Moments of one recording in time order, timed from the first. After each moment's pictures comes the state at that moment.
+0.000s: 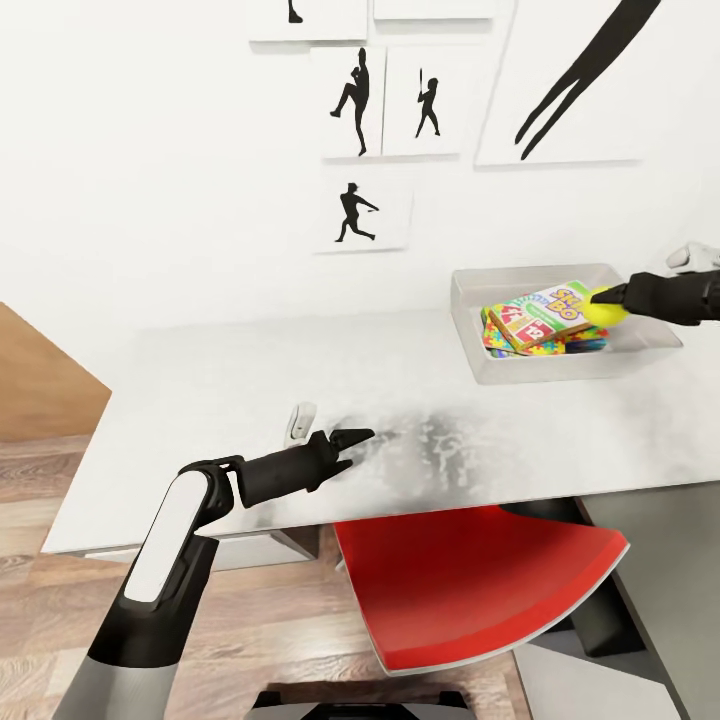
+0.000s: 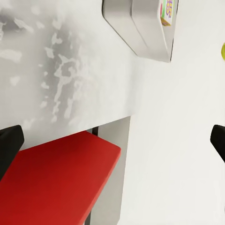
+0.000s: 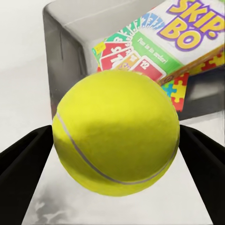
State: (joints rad) left arm -0.55 -0.06 -0.15 -1.61 1.49 0.98 0.37; right arm -1.26 -0.81 0.34 -1.47 -1.70 1.05 -0.74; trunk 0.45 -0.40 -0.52
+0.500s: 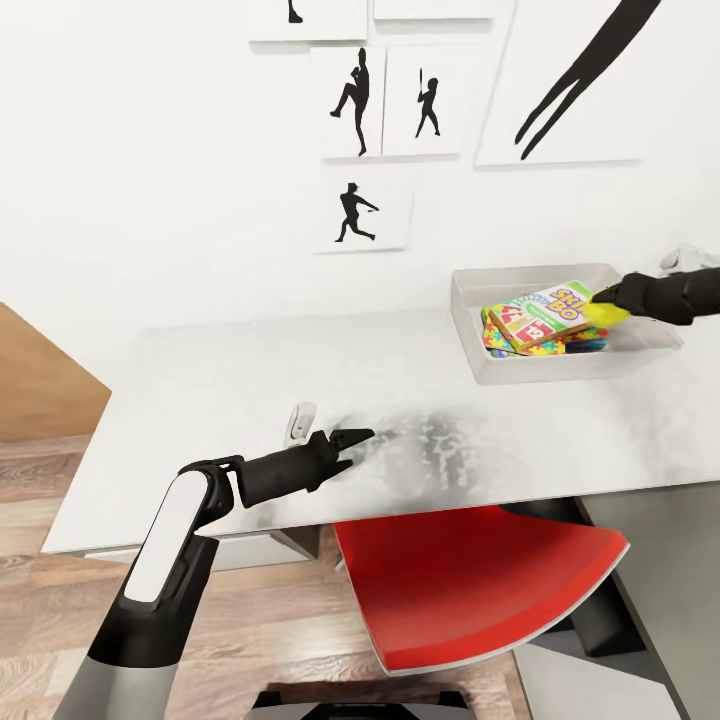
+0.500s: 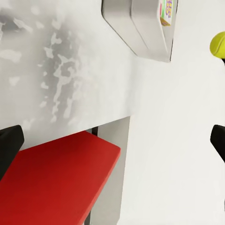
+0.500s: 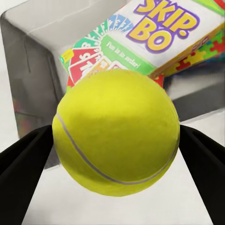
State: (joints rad) left arm -0.55 -0.06 -0.15 -1.61 1.49 0.98 0.37; right arm -1.31 -0.72 0.33 -1.31 -1.56 1.05 -0.75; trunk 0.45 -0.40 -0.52
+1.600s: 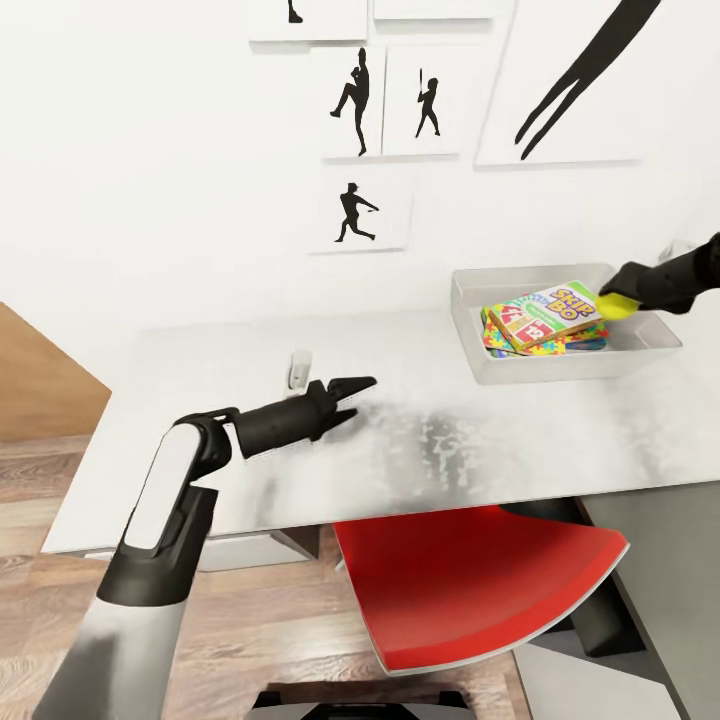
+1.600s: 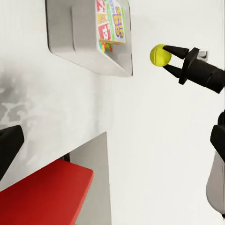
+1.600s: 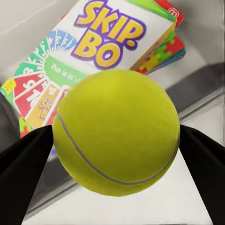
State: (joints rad) left arm -0.71 -0.06 -0.15 -1.61 1.53 0.99 0.34; right arm -1.53 -0.56 0.33 -0.88 -1.31 1.03 -0.74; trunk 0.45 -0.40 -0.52
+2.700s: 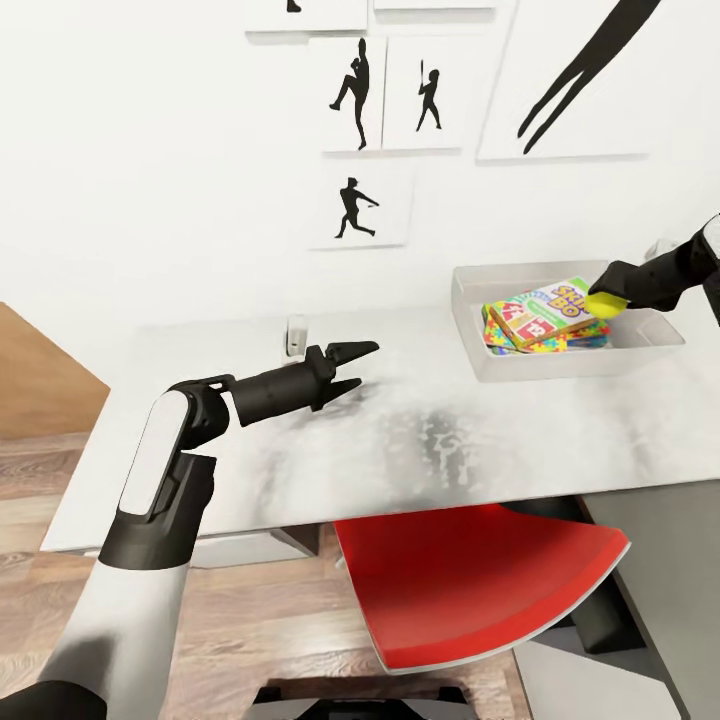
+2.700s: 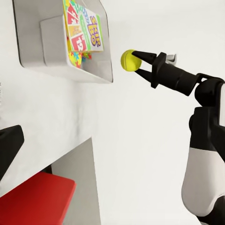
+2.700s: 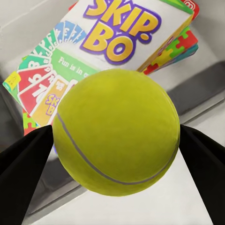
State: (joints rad) left arm -0.82 -0.06 -0.15 -1.61 1.66 0.99 0.42; right arm -1.55 -0.52 0.35 -0.85 -1.28 1.03 -0.73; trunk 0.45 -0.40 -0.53
